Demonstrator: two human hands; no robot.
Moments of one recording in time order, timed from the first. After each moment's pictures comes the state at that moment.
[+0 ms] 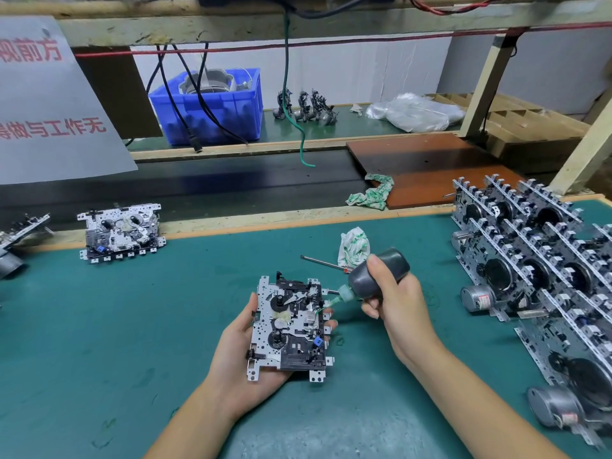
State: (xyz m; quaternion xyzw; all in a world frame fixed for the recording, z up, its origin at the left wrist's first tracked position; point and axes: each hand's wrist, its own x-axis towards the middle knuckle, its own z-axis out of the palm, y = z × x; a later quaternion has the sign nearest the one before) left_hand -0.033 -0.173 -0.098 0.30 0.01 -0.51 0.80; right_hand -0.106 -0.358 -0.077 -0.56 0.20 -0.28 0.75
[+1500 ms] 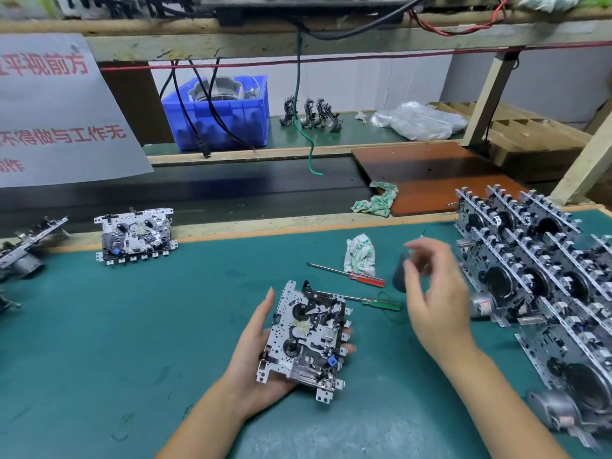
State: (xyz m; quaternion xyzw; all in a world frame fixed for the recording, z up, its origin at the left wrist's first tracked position) left_hand -0.041 -0.173 -0.086 0.36 -0.06 -0.55 0.75; right_hand -0.129 -0.382 -0.057 -0.85 0.14 -0.44 0.25
